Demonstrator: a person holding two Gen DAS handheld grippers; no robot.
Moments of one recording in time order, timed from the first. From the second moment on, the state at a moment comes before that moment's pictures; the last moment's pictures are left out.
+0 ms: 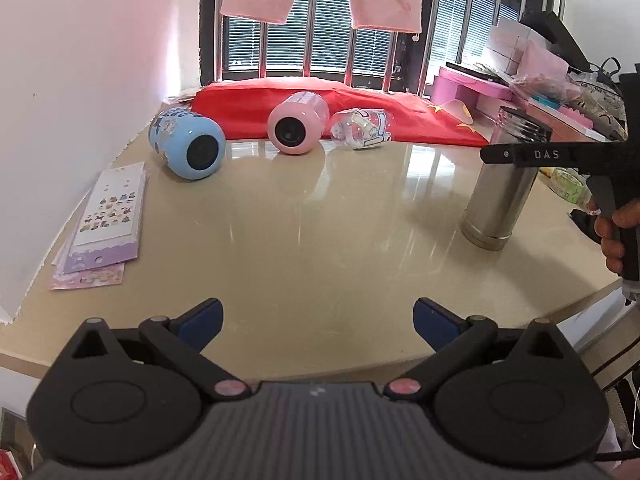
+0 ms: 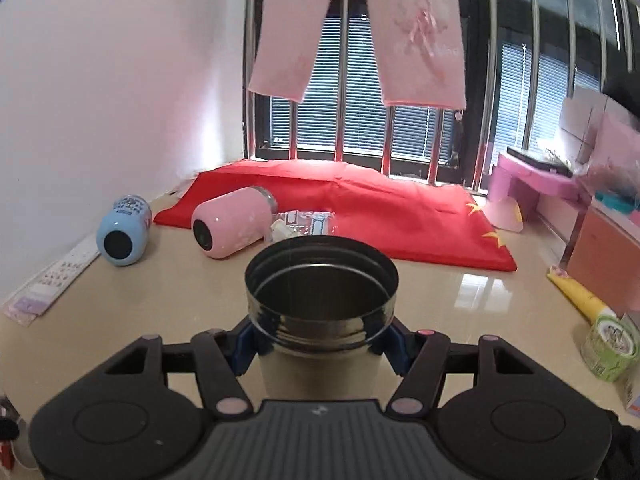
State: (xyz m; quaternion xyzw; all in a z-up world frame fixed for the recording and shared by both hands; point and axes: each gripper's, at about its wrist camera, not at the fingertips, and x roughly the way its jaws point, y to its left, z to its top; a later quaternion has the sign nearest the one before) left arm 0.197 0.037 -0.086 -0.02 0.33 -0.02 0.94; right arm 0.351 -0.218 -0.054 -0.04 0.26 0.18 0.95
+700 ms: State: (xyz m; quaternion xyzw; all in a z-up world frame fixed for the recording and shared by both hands) left arm 0.150 0.020 -0.046 -0.02 0.24 -0.03 0.97; right arm 0.253 -0.227 -0.038 -0.02 0.11 0.18 0.98
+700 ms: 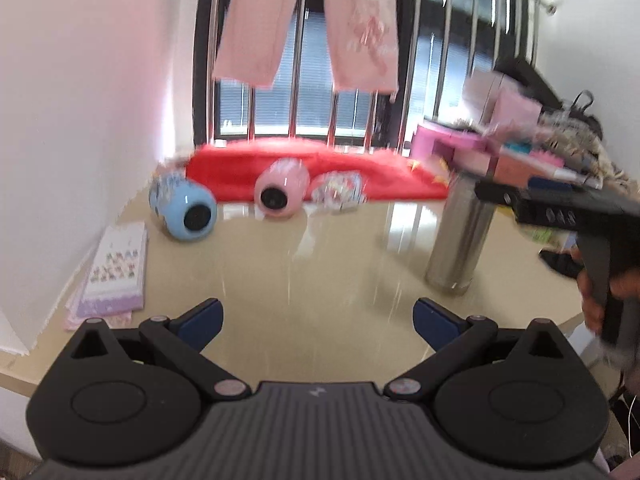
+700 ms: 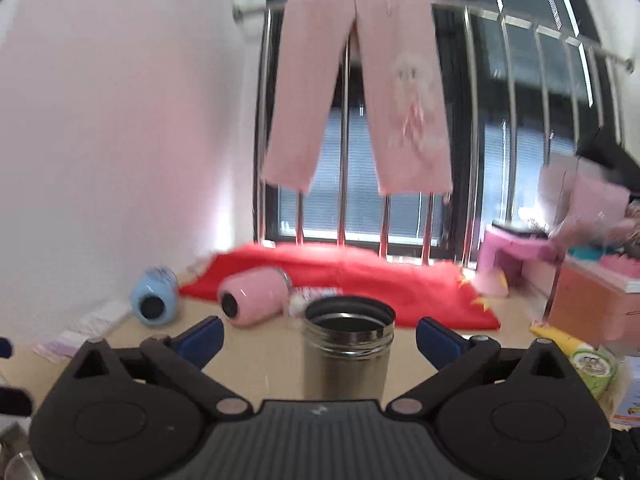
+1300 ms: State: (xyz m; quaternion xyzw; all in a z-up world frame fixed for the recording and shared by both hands) left arm -0.014 -0.013 0.002 -0.02 0.08 -0.04 1.00; right arm 0.027 -0.243 0.013 0.02 0.03 0.18 0.98
